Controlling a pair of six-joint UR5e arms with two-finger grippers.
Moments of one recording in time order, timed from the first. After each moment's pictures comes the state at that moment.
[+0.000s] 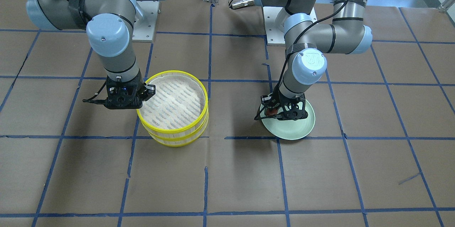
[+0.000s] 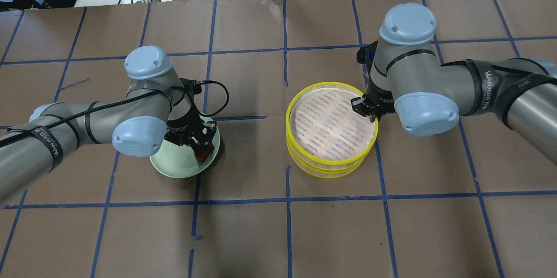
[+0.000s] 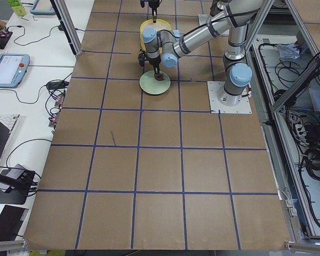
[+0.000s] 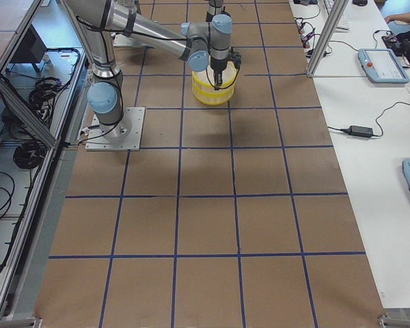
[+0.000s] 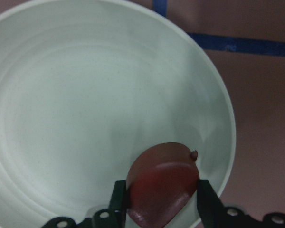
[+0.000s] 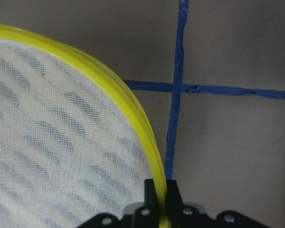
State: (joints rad) left arm -1.58 -1.82 -2.04 -1.01 1.53 -0.10; right arm 1.65 -1.42 1.95 -2.08 -1.63 0.00
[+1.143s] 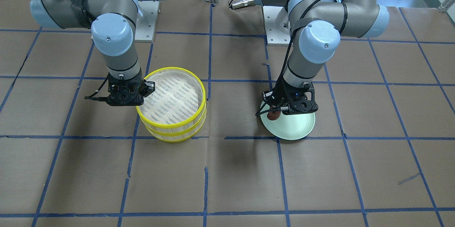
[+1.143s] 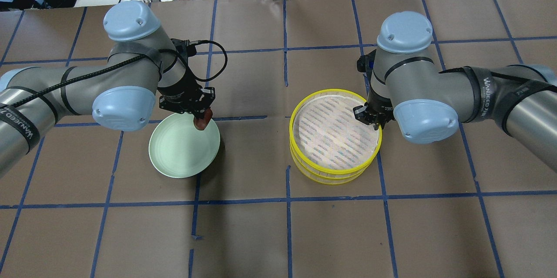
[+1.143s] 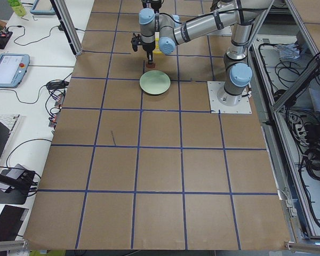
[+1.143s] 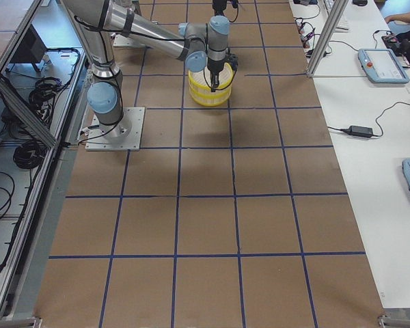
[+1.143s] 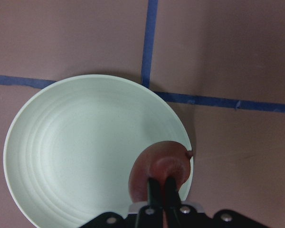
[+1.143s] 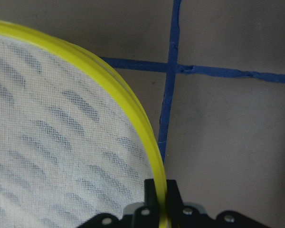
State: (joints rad) left arm -1.62 -1.74 -1.88 -1.11 1.51 -0.18; right arm 1.65 -1.43 1.98 -2.06 -1.67 -0.02
